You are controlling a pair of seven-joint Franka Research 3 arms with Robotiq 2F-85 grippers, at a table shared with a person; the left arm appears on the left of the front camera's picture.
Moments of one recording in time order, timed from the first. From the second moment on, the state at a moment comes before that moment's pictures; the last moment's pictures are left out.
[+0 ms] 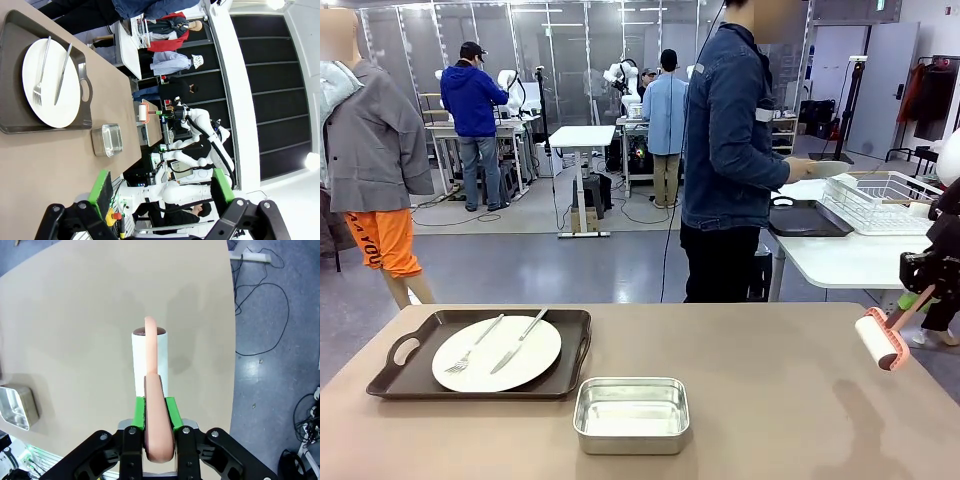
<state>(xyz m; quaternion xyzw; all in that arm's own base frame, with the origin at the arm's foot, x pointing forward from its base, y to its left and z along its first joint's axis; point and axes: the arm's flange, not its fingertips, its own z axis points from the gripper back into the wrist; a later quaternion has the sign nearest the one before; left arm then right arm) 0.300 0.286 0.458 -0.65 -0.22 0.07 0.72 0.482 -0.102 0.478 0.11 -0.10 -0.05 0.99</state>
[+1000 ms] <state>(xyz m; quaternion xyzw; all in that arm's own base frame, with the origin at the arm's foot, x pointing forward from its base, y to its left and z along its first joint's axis) 0.300 0.286 0.458 -0.65 -0.22 0.07 0.72 0.467 0.128 0.534 0.06 -0.10 0.25 0.96</state>
